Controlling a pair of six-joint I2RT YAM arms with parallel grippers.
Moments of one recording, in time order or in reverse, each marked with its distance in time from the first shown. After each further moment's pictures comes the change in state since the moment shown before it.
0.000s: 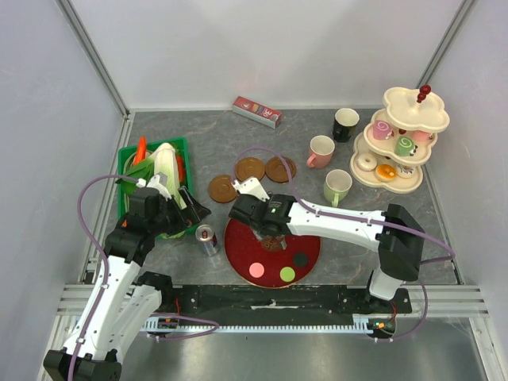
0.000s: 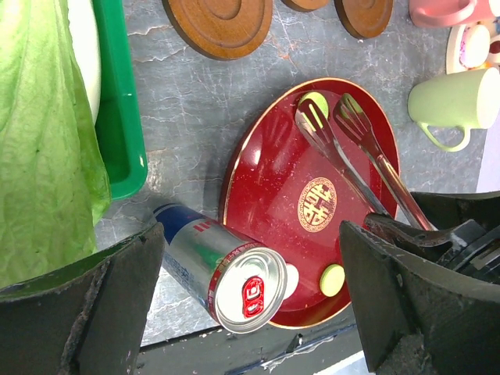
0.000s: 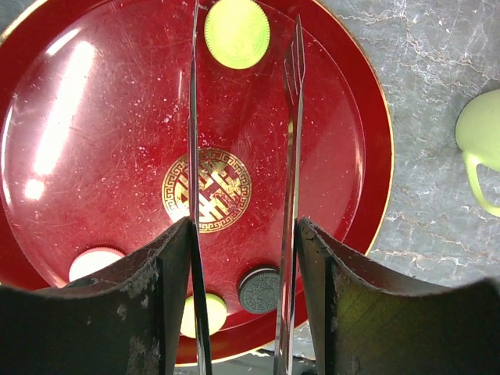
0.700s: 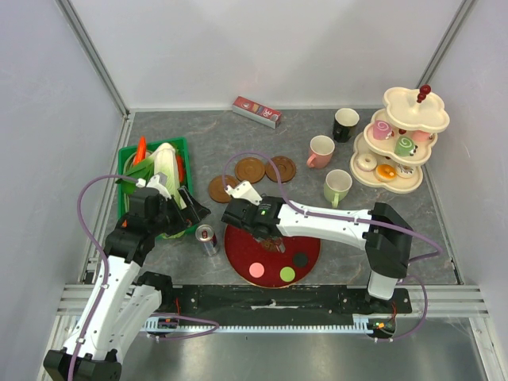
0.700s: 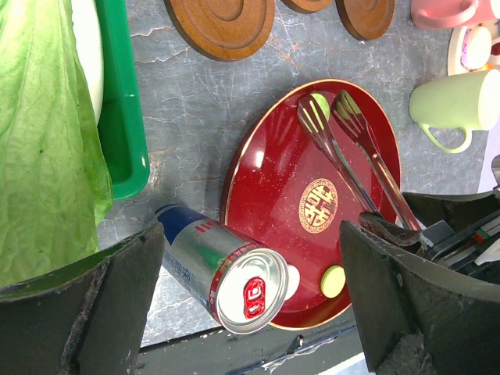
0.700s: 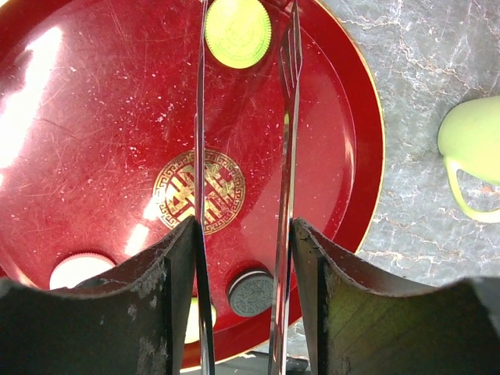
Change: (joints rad) left arm 0.000 0.000 0.000 0.000 -0.010 0.000; right arm 0.029 0.085 0.059 -0.048 0.047 -0.035
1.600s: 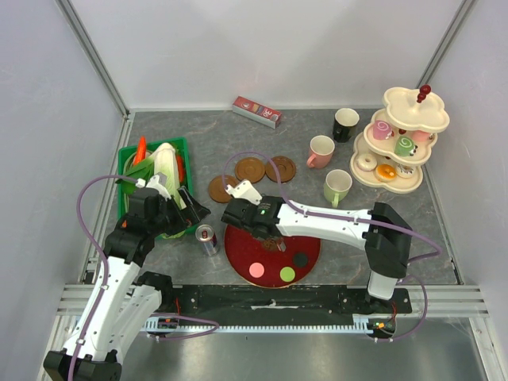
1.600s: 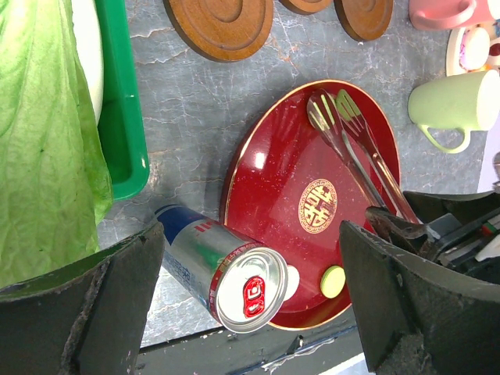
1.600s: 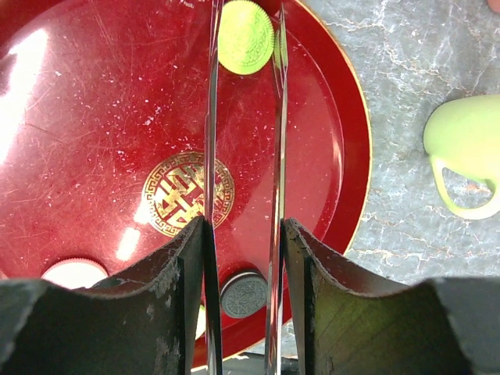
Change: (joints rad) left arm 0.000 -0.006 -0.001 0.000 -0.001 0.000; right arm 0.000 0.012 0.008 -0.018 0.027 -0.001
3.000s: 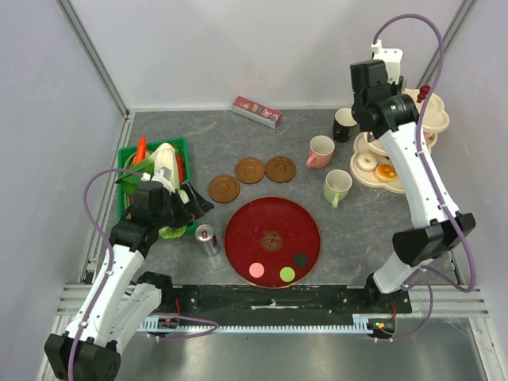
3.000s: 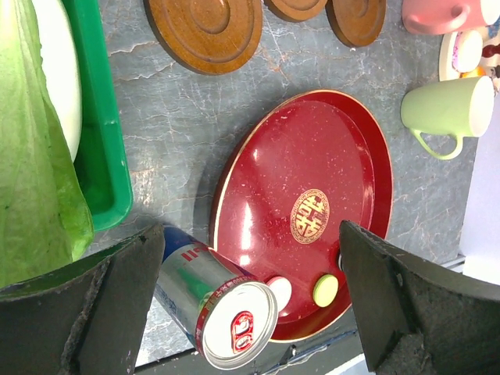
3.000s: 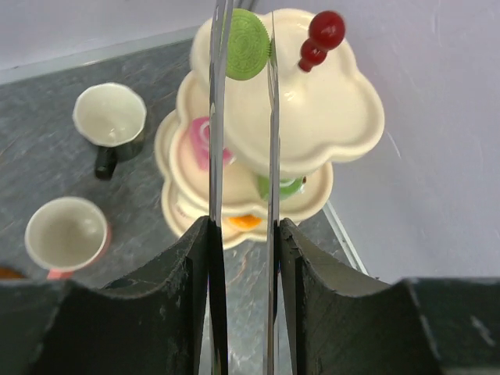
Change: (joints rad) left arm 0.000 0.092 0.000 0.093 0.028 -0.007; right arm -0.836 -0.172 0.543 -0.047 0.260 -0.277
